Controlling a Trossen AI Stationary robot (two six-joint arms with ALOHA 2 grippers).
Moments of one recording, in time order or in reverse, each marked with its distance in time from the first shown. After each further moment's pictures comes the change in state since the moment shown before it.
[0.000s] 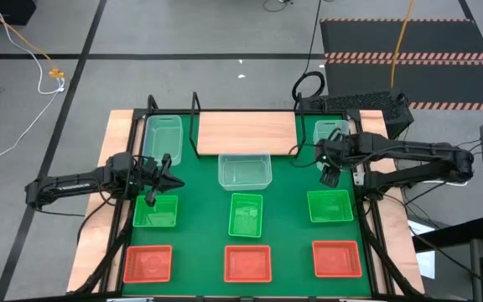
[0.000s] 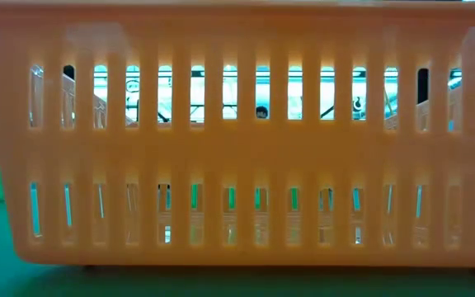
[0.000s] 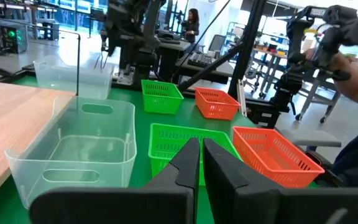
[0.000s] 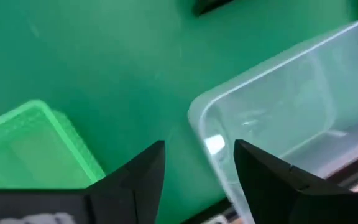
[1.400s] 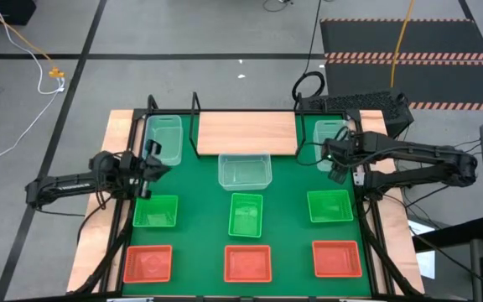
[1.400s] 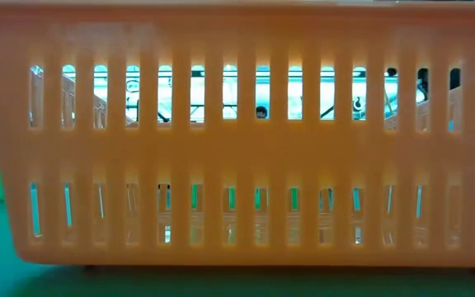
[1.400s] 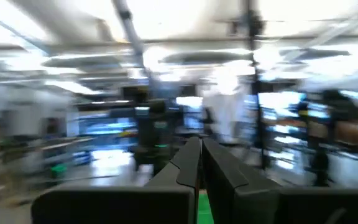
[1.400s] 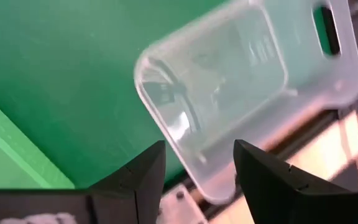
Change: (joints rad) left arm -0.004 0.001 0.000 0.465 -0.155 0.132; right arm -0.054 -0.054 -0.024 -0.138 0.135 0.021
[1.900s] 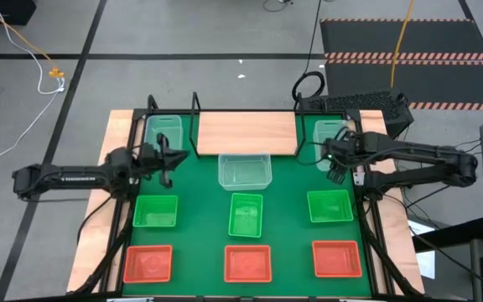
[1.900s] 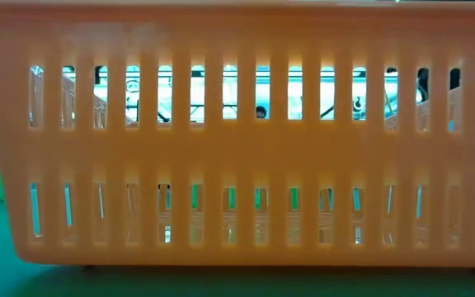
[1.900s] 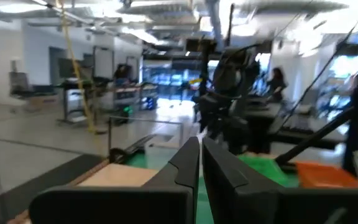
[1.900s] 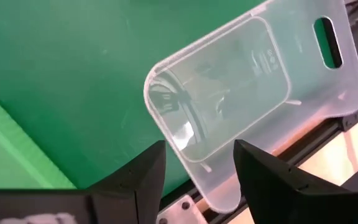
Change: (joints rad) left arm 0.000 0.437 0.098 0.103 -0.267 0.027; right arm -0.008 0.017 0.000 0.055 -0.004 -0.047
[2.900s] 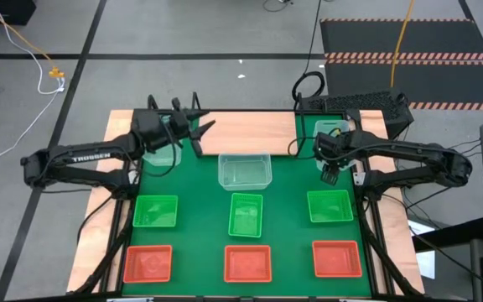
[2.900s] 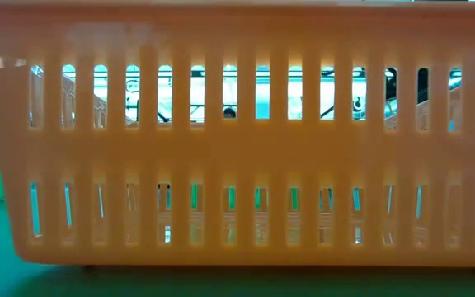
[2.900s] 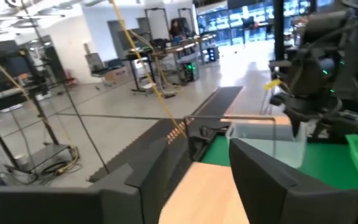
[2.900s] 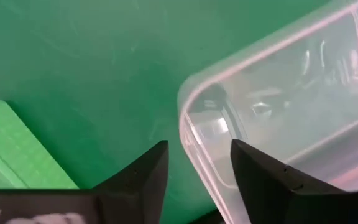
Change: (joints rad) left arm 0.161 0.440 0.582 -0.333 -0.107 0.235; right arm -0.146 0.095 -0.113 0.191 -0.180 -0.157
